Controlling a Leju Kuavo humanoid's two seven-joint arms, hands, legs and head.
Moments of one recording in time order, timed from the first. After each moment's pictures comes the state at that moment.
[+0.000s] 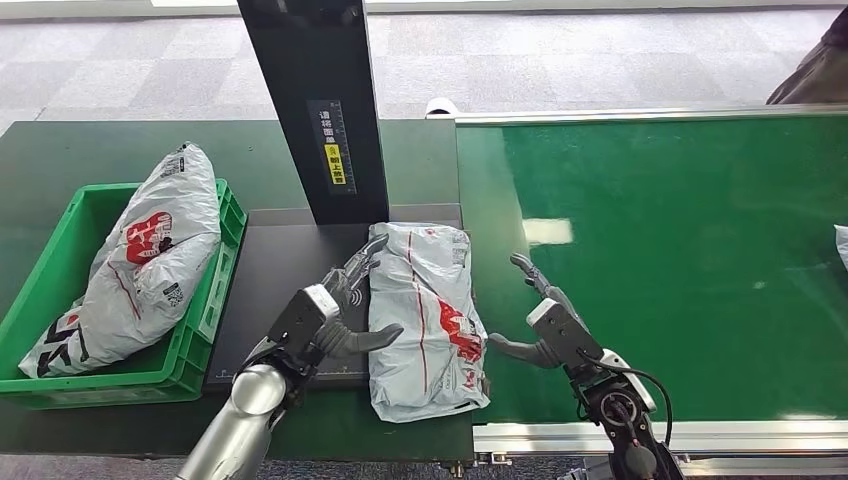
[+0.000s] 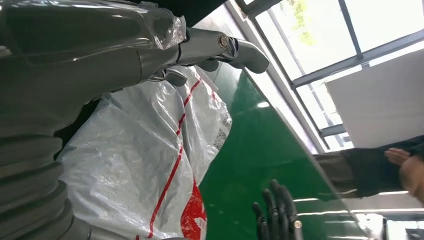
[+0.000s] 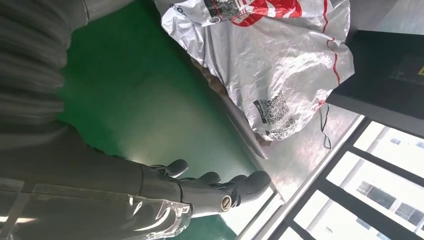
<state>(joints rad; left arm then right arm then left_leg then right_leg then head) -0.32 -0.12 -0.34 -1.11 -0.38 -0.18 -0.44 -0.24 -0.06 0.19 -1.12 0.31 0.18 -0.51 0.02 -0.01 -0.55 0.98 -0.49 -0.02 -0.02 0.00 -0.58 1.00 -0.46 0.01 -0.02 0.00</state>
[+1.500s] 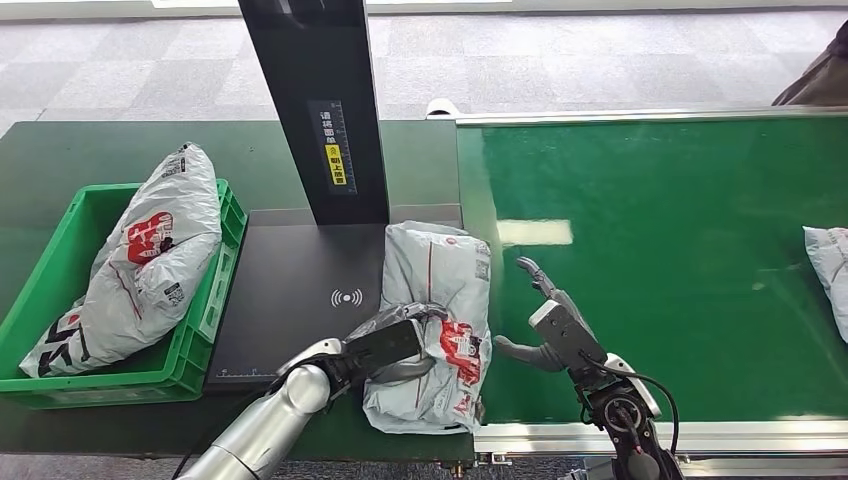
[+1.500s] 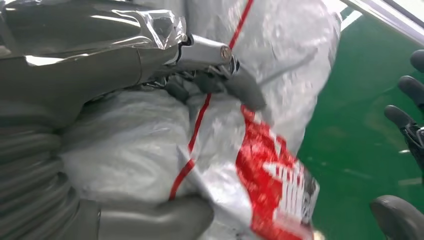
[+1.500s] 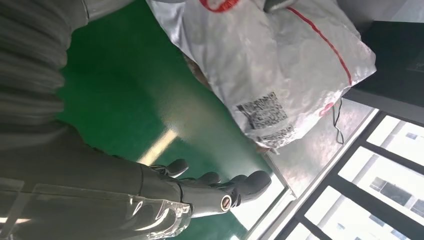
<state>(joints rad) -0.45 -0.13 -0.49 -0.79 -0.63 -0.25 -0.32 -0.21 -0.04 0.16 -1.16 0.35 0.19 -0.47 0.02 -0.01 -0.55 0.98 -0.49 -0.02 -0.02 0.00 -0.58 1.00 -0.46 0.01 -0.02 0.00</state>
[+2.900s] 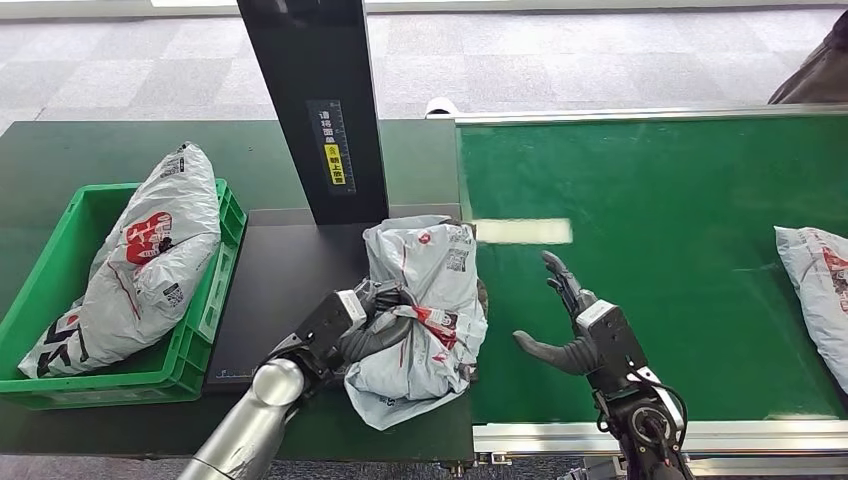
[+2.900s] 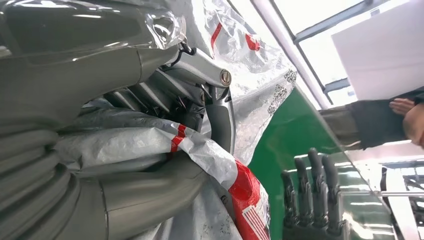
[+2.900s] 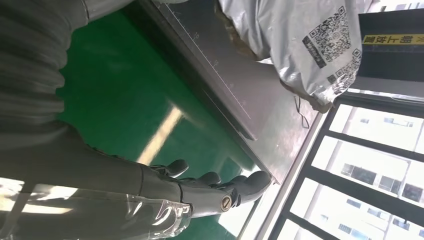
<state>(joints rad) -0.38 -0.12 -0.39 -0.98 -0.34 -0.28 -0.47 -0.15 -0.04 0.07 -1.25 0.15 0.26 -0.49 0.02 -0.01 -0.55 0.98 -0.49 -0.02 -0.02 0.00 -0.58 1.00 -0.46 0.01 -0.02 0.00</state>
